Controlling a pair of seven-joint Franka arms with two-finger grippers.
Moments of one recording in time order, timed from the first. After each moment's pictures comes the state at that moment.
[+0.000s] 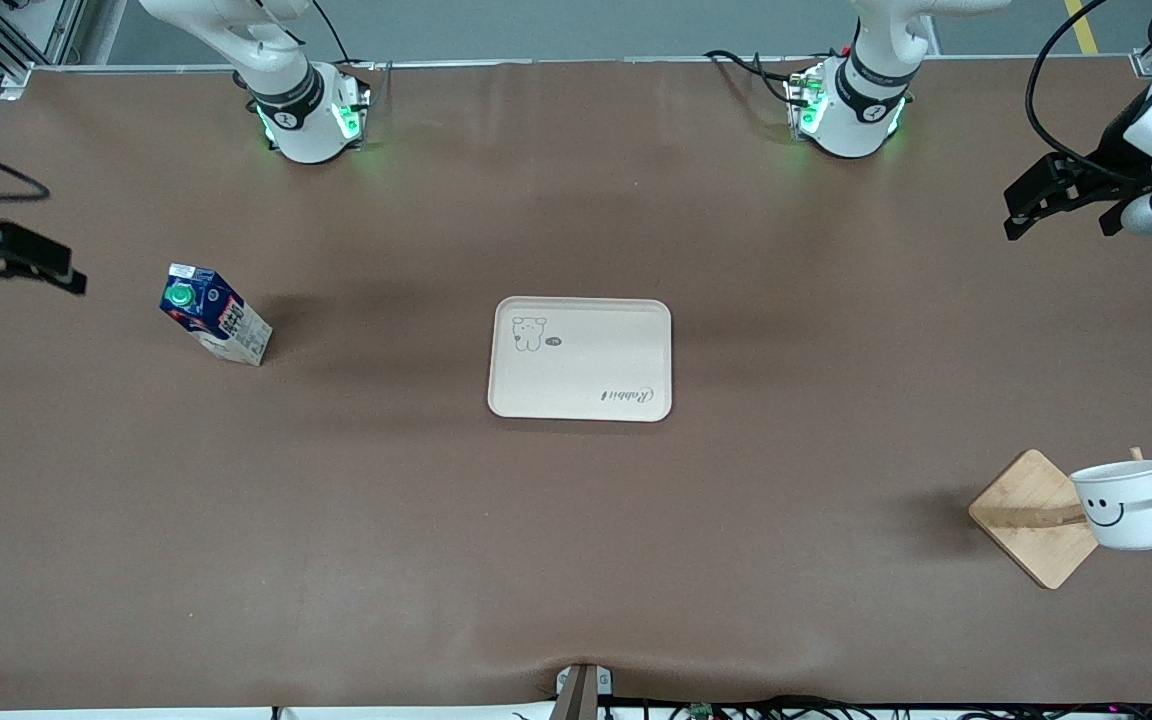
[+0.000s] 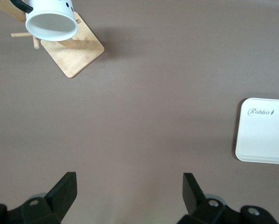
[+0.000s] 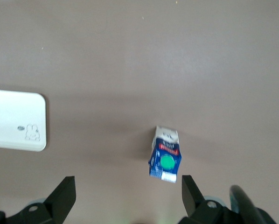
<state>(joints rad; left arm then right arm) -0.08 -0.10 -0.04 -1.63 0.03 1.56 -0.14 0.01 0.16 -0.05 -1.22 0.08 1.30 -0.08</state>
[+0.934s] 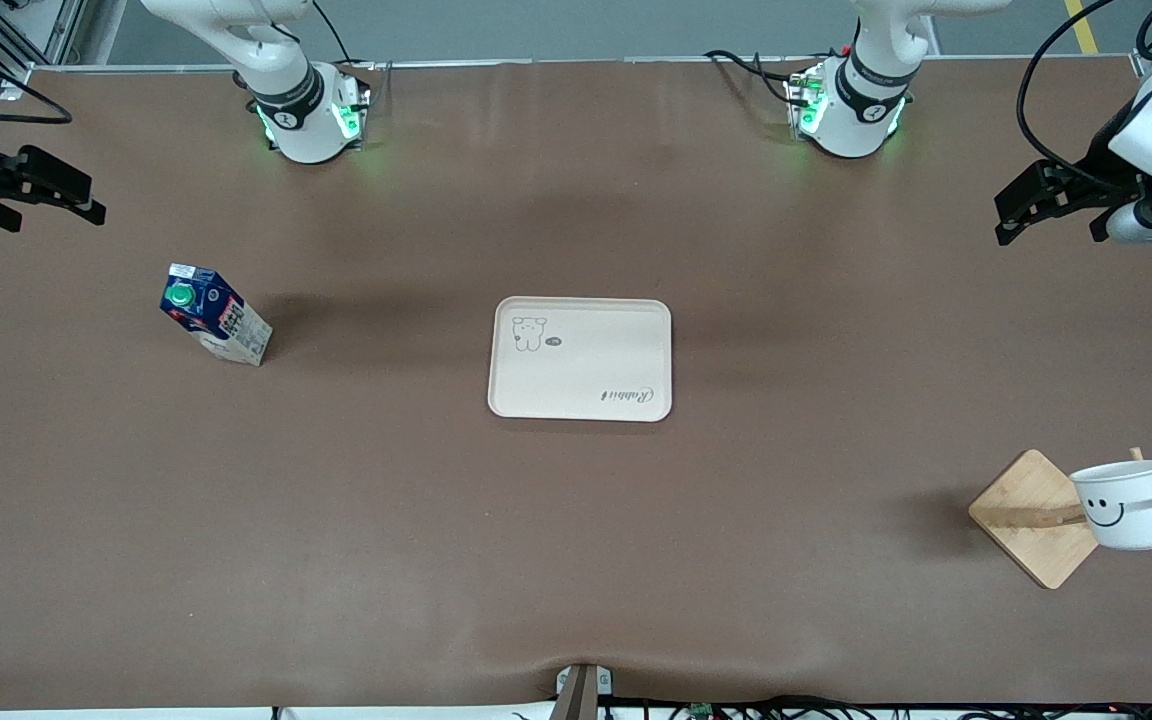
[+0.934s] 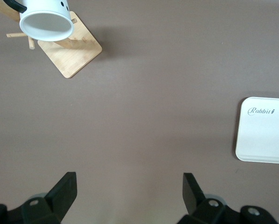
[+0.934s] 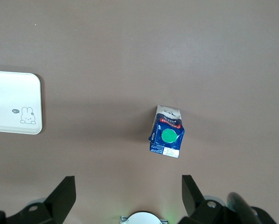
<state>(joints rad) -0.08 -0.10 -0.04 -1.64 0.03 1.58 -0.14 -0.03 -0.10 -0.02 -1.62 0.05 1.44 -0.08</state>
